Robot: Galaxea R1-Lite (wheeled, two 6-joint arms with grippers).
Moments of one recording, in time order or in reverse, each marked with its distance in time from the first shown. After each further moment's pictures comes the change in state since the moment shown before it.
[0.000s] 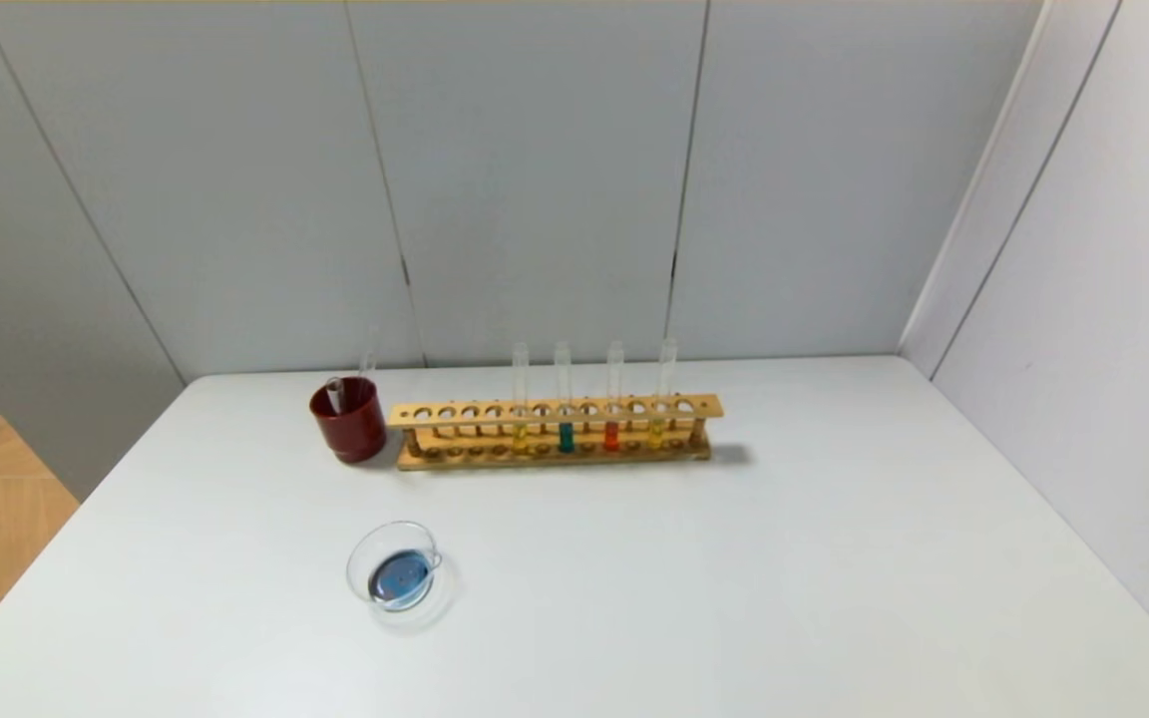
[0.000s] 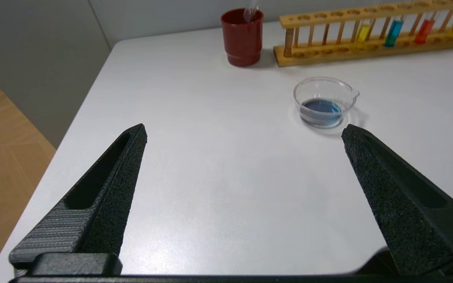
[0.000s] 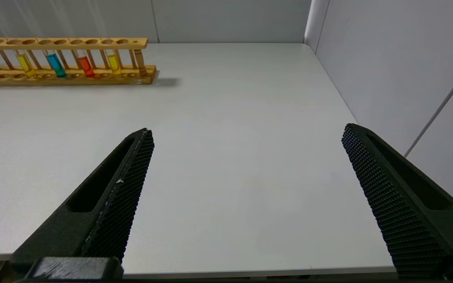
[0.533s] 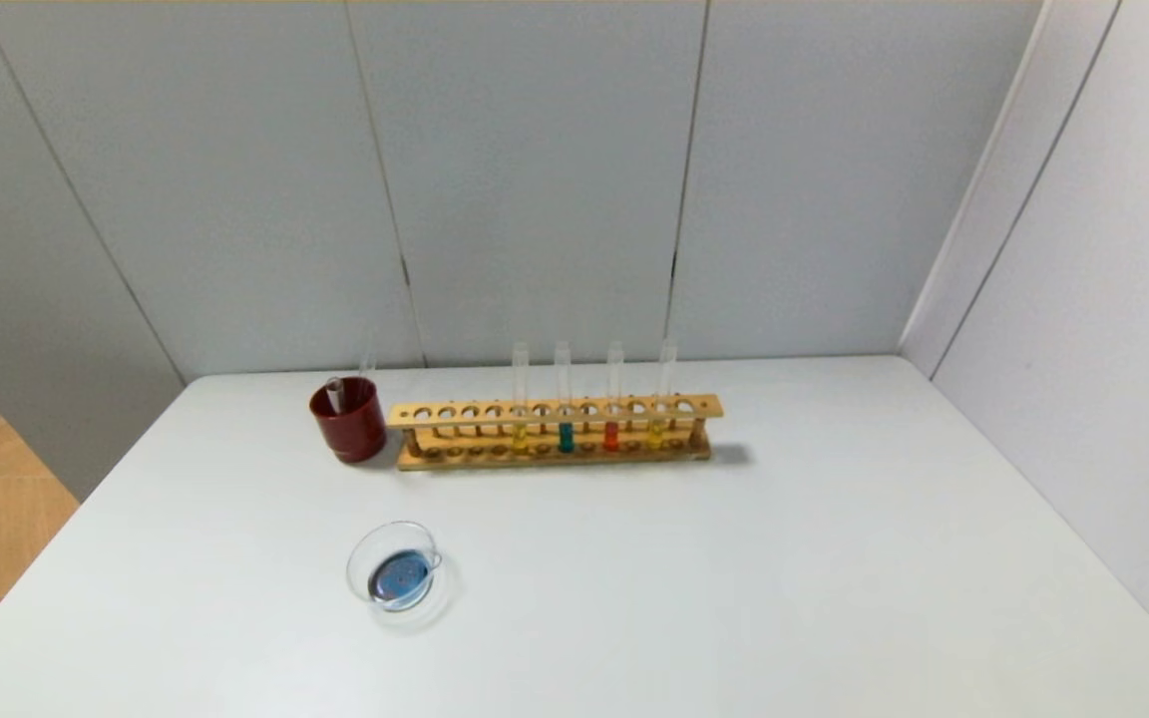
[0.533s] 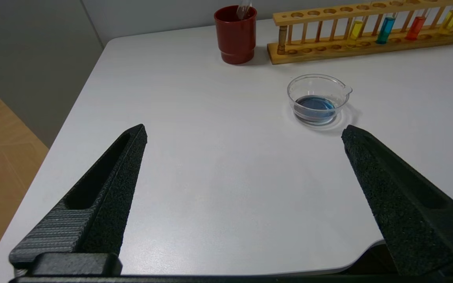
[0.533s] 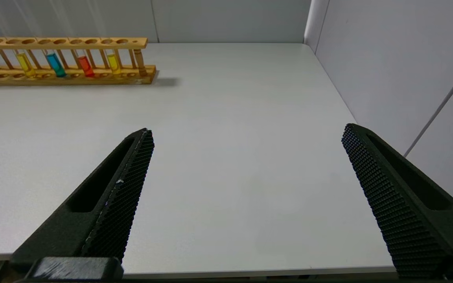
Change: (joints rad) left arm 0.000 0.000 -0.005 0.010 -0.009 -0.005; right arm 0.000 0.000 0.000 0.000 0.000 -0.002
